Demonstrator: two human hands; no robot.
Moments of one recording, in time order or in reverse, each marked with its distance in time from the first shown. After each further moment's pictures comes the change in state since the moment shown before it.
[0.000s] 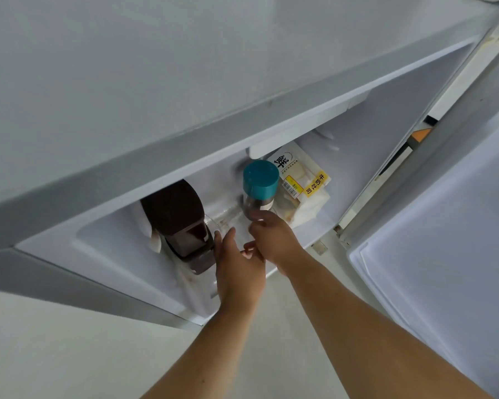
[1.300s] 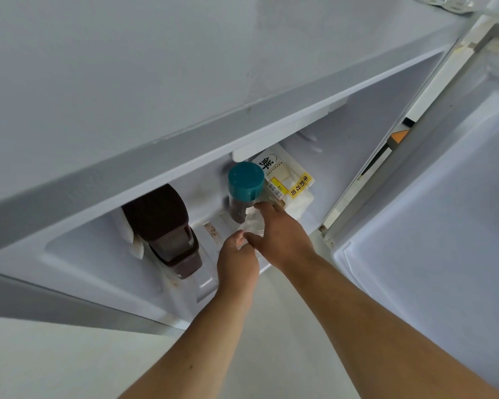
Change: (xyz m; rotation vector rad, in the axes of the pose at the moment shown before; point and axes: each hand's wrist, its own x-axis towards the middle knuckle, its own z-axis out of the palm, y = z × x) left_hand 0.017 0.005 0.028 -0.499 -0.178 -0.234; right_hand -0.009 0.003 -0.035 -0.794 0.224 -0.381
